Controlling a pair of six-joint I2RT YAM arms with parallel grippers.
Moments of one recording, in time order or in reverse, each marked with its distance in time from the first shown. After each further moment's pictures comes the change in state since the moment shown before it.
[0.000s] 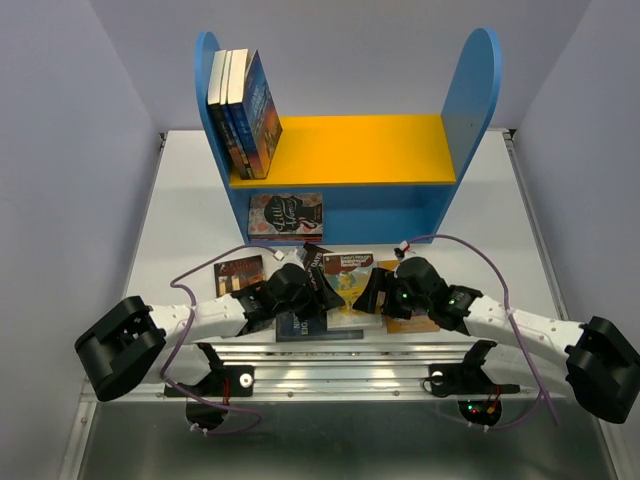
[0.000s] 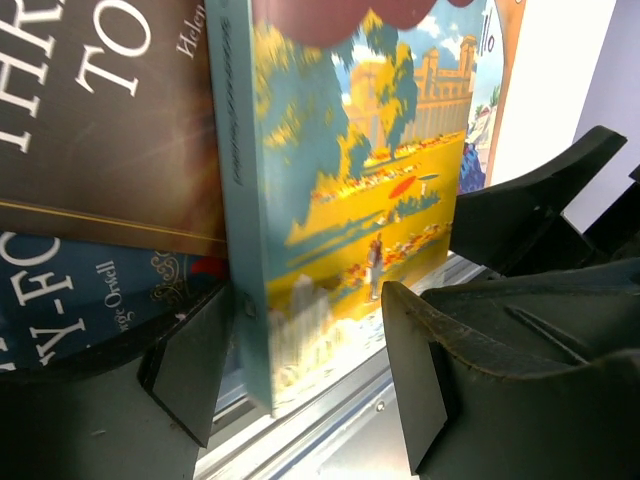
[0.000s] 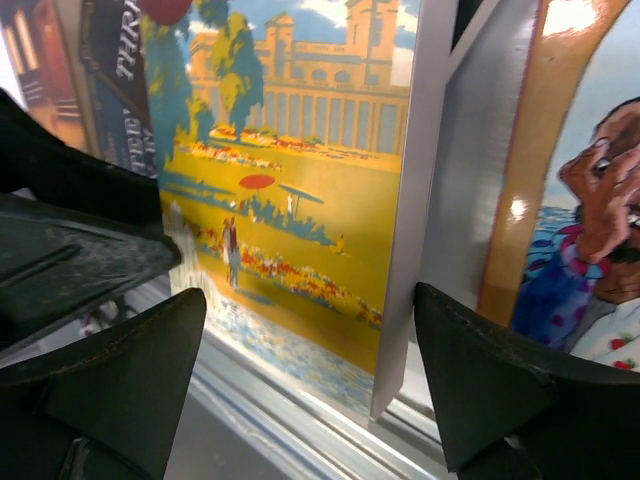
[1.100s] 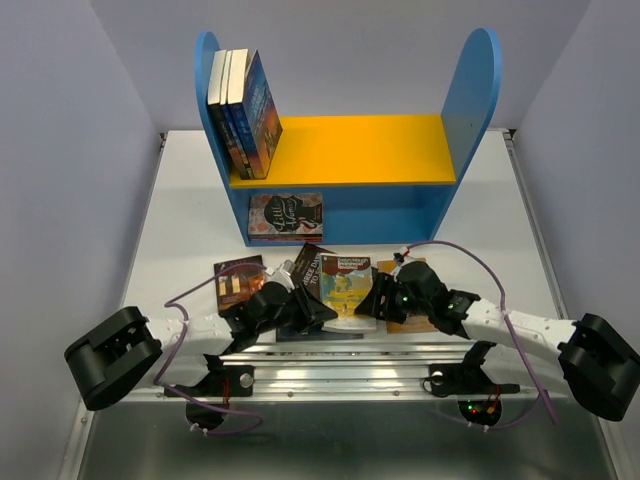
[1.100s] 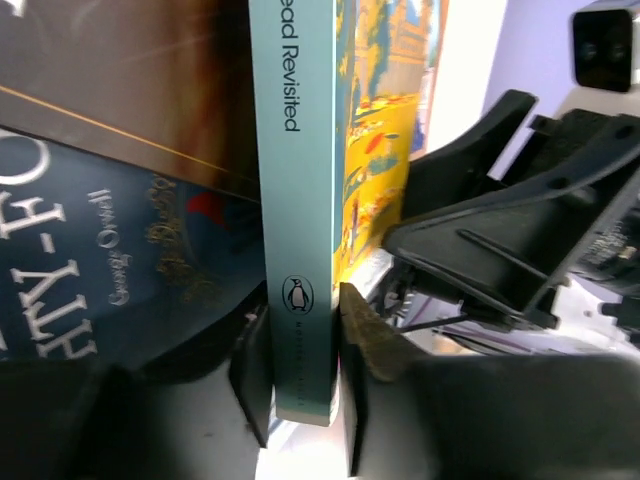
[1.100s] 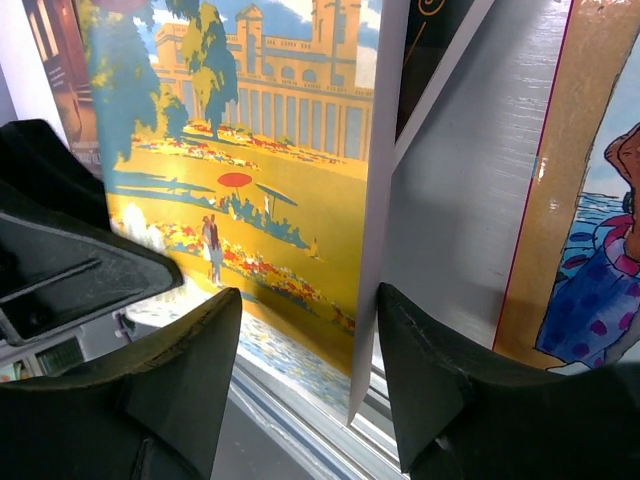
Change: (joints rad) left arm -0.009 -0.069 -0.246 0.348 0.081 -0.142; right arm -0.004 0.016 -0.068 0.122 -0.079 0.072
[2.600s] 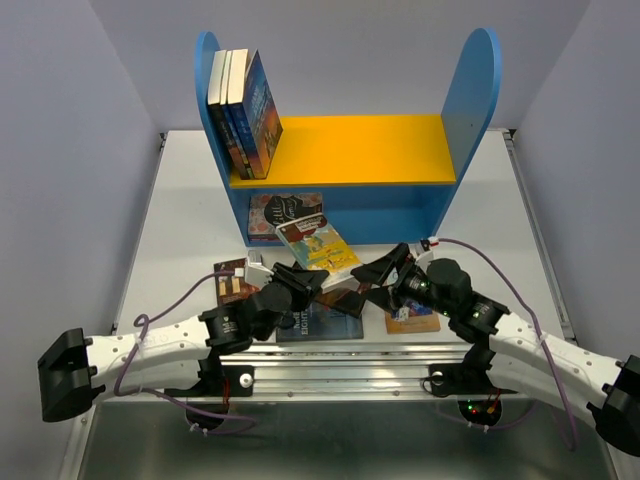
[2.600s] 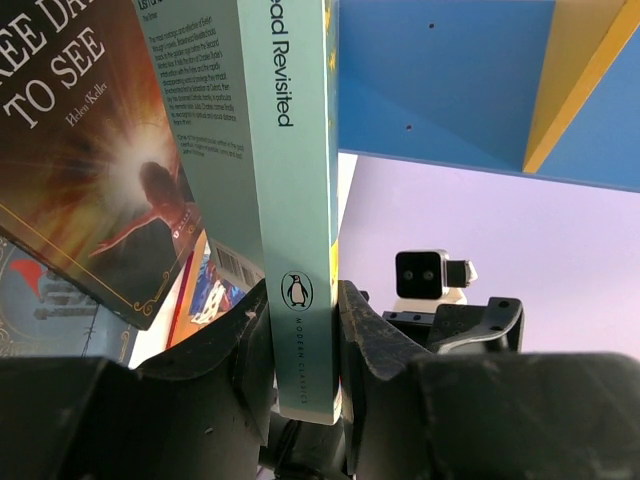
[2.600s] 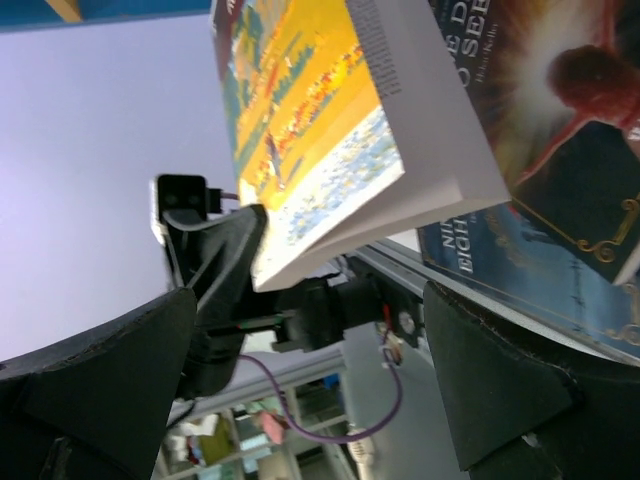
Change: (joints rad) left arm -0.211 -0.313 0.230 -0.427 -0.697 -0.365; right arm 0.000 -0.294 0.030 0.072 0.064 0.471
